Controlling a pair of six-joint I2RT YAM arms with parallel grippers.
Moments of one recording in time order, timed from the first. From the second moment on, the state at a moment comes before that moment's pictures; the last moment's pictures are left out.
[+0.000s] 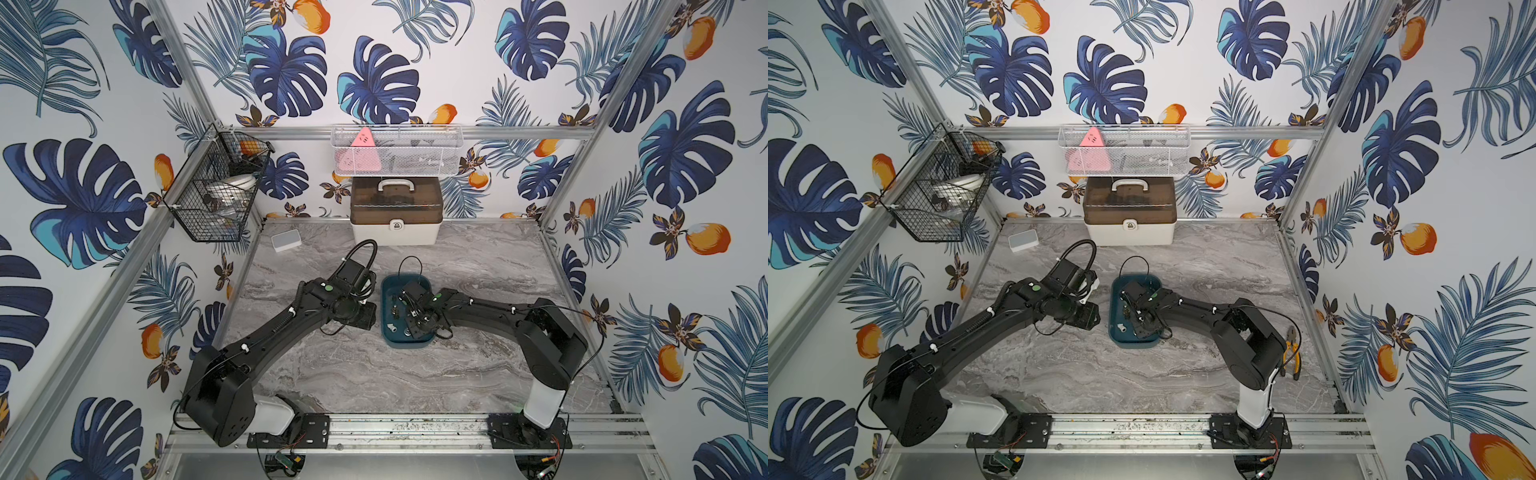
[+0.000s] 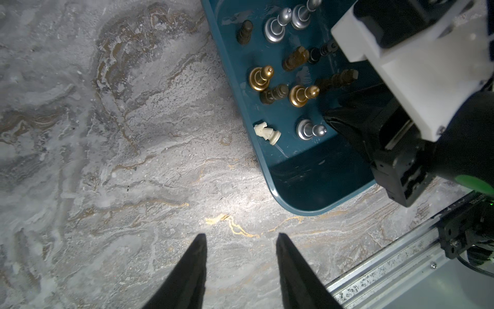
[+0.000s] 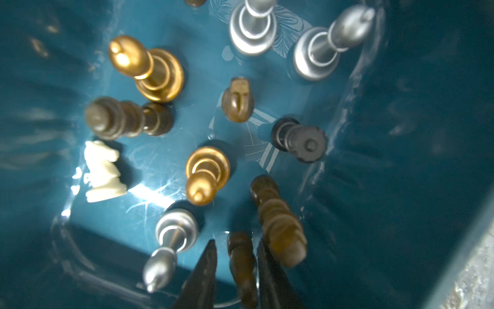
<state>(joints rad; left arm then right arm) -0.51 1.39 1.09 -0.86 0.13 -0.29 0.84 1.83 1.19 -0.64 0.20 0.35</state>
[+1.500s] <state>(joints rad) -0.42 1.38 0.20 0.77 -0.83 0.07 0.45 1.31 0.48 0.27 0.73 0.11</state>
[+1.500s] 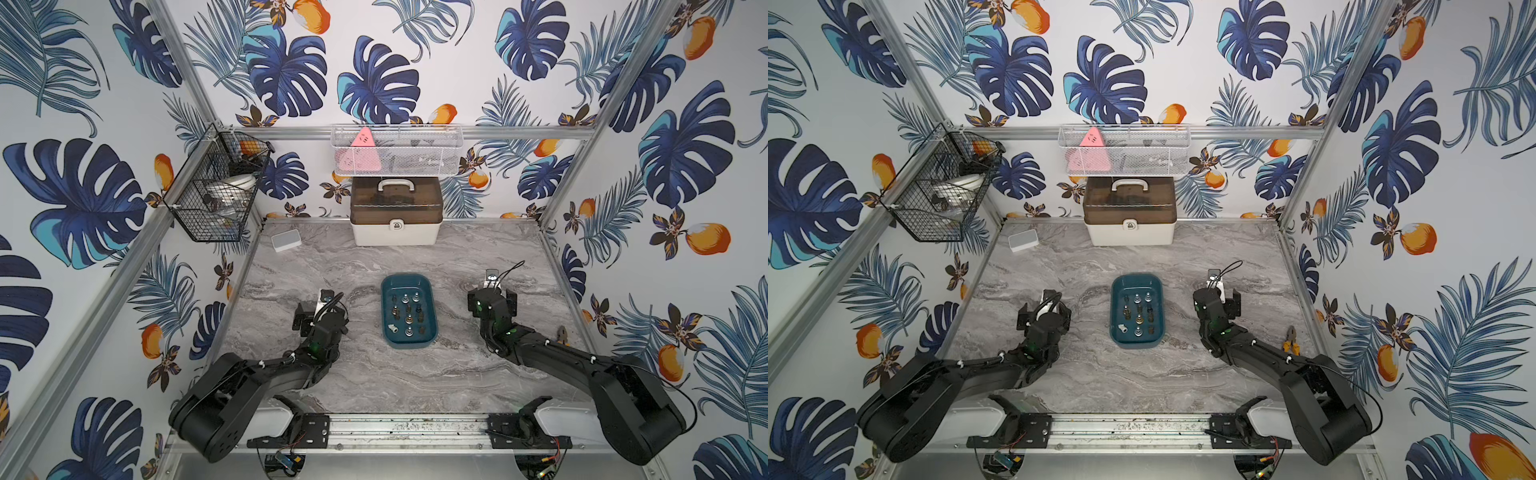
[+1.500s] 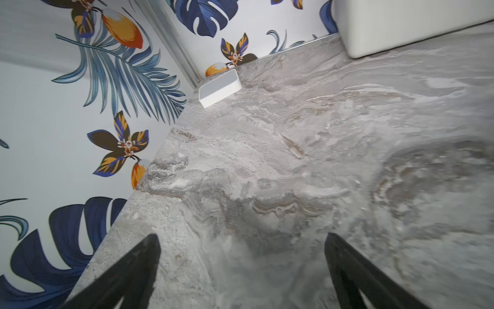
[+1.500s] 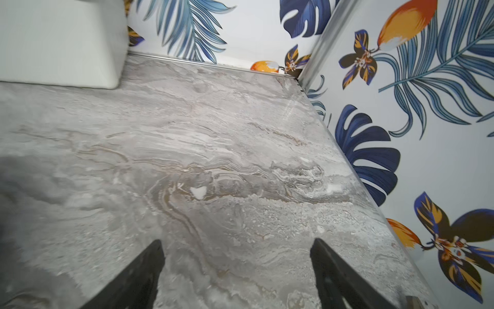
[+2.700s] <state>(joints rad) -0.04 1.65 0.37 0.92 -0.11 -0.01 0.08 1.66 0.42 0.83 0.13 0.06</state>
